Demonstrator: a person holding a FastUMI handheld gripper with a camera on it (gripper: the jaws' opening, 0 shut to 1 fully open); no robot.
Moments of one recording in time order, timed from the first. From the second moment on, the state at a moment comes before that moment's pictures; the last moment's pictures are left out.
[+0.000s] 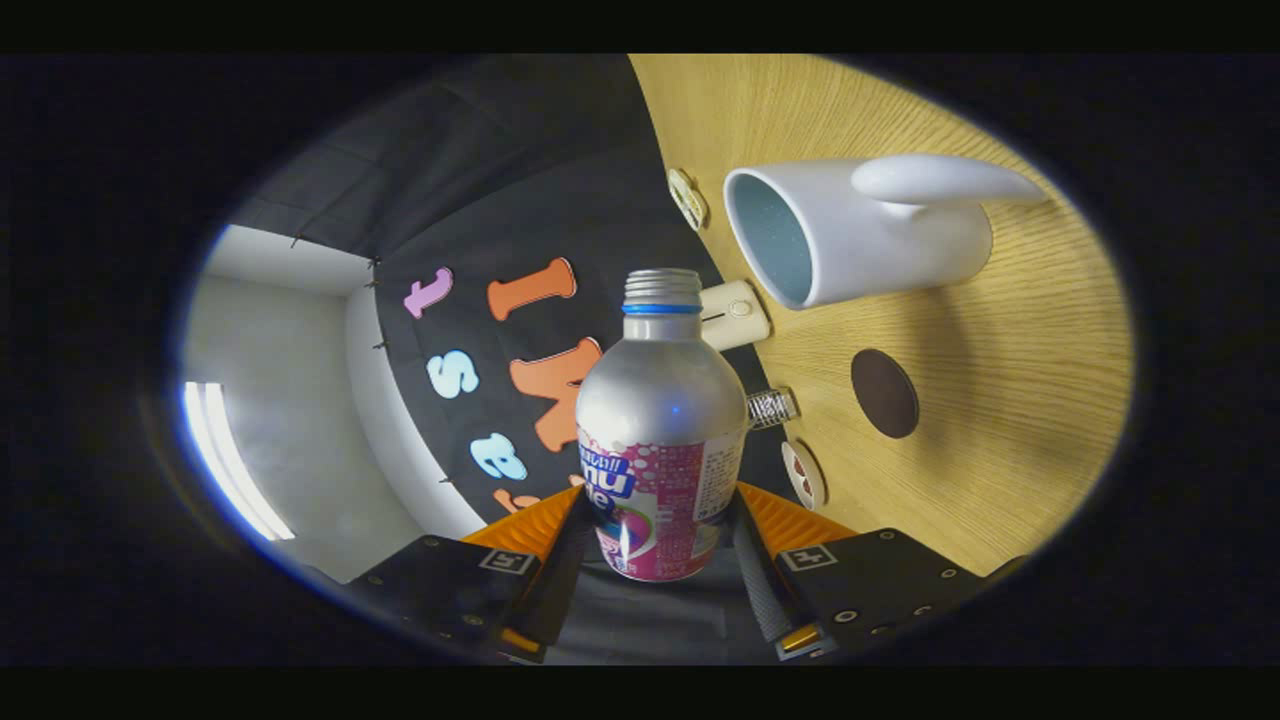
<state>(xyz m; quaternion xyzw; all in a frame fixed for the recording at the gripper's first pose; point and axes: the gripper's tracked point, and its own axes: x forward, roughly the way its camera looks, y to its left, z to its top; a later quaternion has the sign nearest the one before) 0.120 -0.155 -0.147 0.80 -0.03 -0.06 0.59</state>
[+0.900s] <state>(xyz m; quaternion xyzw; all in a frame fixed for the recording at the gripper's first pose) 0.128 -0.174 -0.137 0.83 -0.05 -0.07 0.55</state>
